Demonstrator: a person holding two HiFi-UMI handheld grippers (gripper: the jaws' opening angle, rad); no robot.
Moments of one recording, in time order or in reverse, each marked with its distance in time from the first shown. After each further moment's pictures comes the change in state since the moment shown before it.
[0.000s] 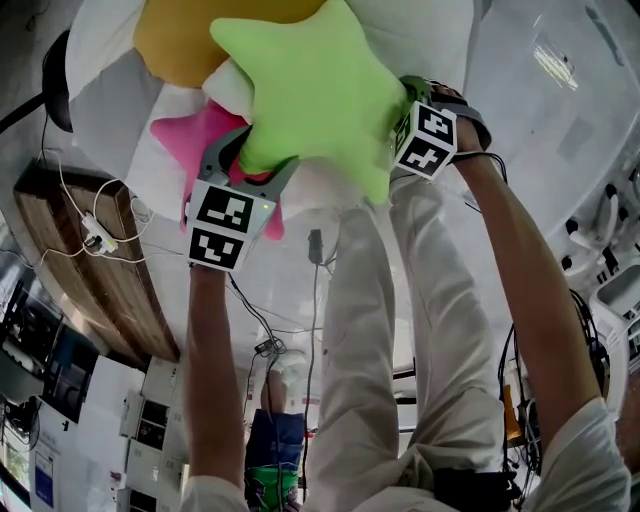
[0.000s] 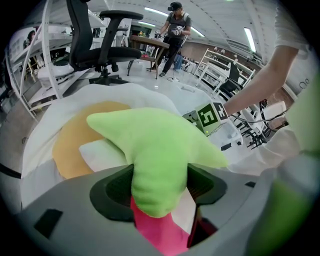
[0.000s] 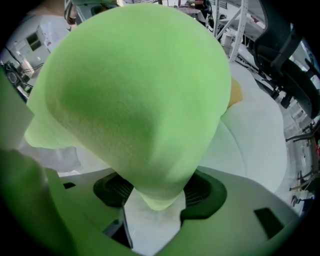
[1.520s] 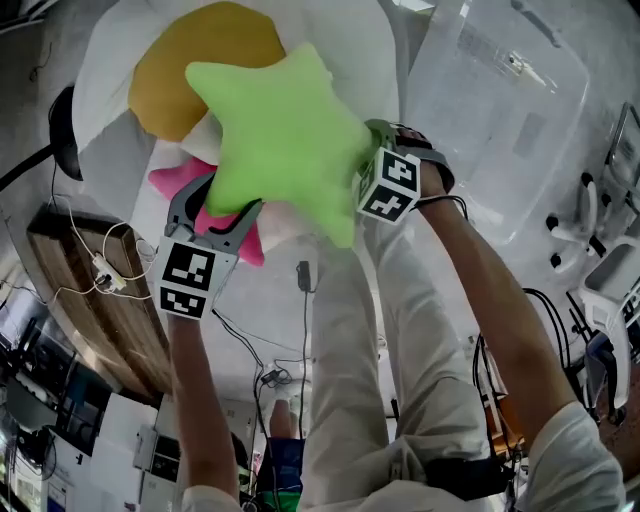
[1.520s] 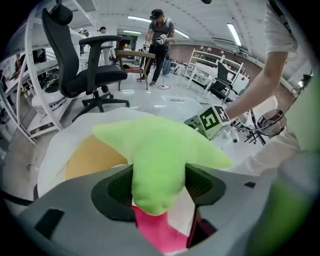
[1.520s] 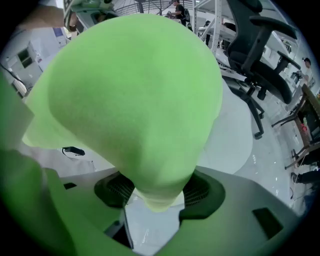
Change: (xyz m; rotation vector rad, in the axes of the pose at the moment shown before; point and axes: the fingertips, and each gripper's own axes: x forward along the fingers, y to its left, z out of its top) left arm -0.073 -0.039 0.081 0.141 -0.061 0.013; right arm -0.104 -0.002 -0.006 0.147 -0.081 -0.060
